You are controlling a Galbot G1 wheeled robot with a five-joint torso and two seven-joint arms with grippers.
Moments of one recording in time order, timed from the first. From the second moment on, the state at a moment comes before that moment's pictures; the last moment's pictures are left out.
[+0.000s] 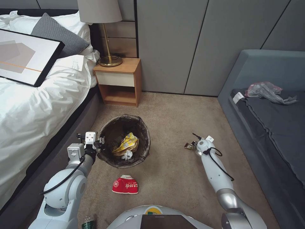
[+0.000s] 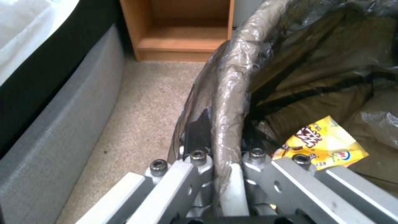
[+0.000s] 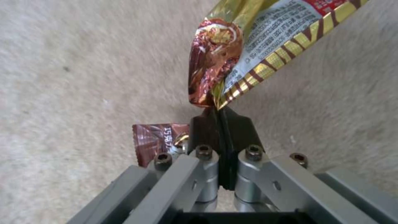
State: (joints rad) left arm 1.51 -1.36 -0.65 -2.37 -0.29 0.74 -0.07; right arm -0.79 1.36 0.56 1.07 0.97 -0.53 0.56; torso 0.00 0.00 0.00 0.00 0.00
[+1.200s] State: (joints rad) left arm 1.51 -1.36 -0.63 -2.37 -0.27 0.74 -0.06; right arm -0.72 0.74 0.16 2.29 1.01 -0.62 0.31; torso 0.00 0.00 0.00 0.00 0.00
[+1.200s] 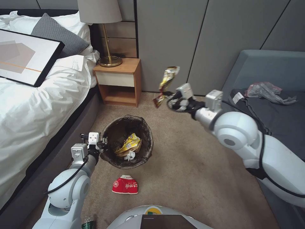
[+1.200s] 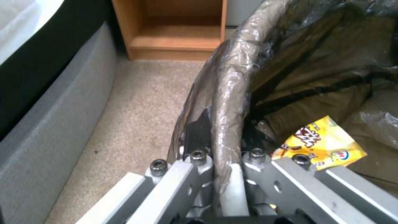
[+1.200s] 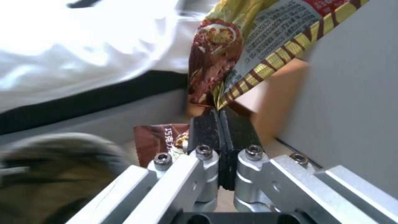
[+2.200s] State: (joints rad) left arm 1.48 -1.36 -0.66 -2.34 -0.30 0.74 -0.06; right arm -0.41 0.95 -0.64 2.06 0.83 -0.57 0.24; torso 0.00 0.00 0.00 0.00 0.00
